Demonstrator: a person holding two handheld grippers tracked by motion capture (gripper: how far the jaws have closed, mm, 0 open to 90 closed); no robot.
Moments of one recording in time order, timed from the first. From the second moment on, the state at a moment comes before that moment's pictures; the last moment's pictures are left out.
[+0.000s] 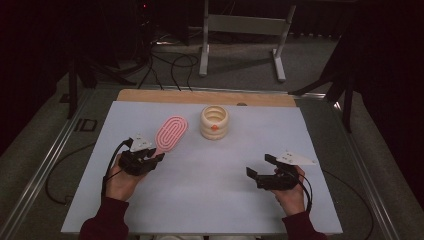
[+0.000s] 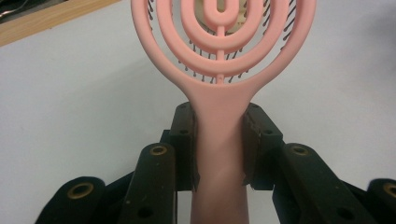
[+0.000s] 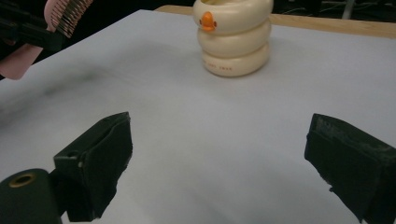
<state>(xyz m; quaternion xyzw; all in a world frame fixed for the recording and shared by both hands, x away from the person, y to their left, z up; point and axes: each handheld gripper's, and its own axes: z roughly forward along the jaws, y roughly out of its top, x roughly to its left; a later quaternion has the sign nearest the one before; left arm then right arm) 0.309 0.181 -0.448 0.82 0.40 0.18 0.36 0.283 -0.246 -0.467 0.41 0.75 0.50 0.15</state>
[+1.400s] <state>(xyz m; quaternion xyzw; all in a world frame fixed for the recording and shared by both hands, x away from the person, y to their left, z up) 0.297 0.130 -0.451 0.85 0.33 0.18 0.37 0.330 -0.140 -0.432 0.37 0.75 0.55 0.08</state>
